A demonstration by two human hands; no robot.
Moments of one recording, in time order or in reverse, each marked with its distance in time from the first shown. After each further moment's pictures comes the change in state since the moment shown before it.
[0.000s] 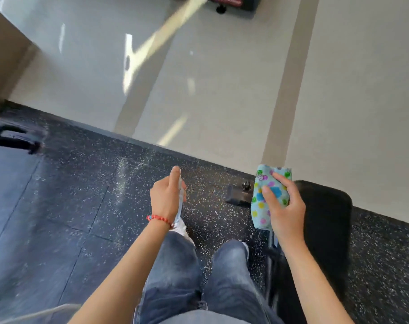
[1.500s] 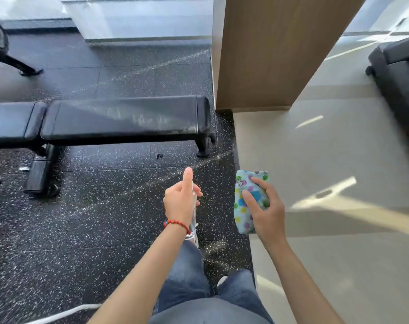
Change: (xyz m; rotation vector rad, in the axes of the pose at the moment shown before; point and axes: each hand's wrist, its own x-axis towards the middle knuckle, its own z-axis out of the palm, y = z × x) left_hand 0.374 0.011 -0.500 -0.581 1.066 -0.404; right_hand 0.011 -0.251 0.766 -0.219 -1.262 -0.348
